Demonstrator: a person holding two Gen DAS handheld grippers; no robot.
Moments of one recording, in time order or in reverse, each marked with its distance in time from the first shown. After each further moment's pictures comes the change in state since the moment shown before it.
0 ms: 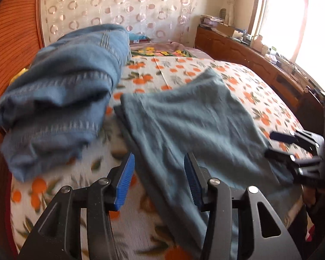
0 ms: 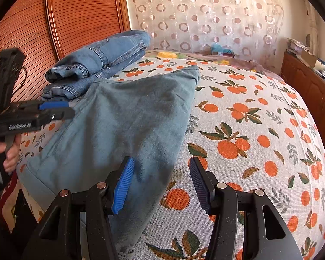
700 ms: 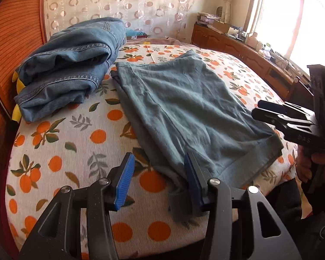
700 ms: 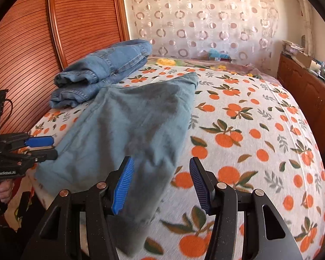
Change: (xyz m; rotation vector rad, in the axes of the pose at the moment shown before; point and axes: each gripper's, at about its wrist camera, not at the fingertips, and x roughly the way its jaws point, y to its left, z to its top) left arm -0.045 -0.023 -0.063 -0.004 0.009 -0.011; right arm -0.042 0.014 -0.022 0.012 -0.050 -0.004
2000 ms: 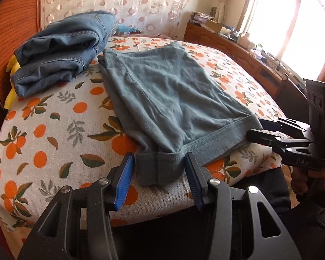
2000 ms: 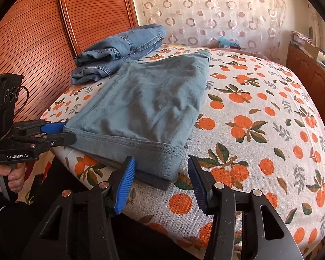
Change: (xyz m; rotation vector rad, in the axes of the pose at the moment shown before) left arm -0.012 -0.018 -0.031 -0.030 0.008 -0.080; right arm -0.037 0.018 -0.040 0.015 0.082 0.065
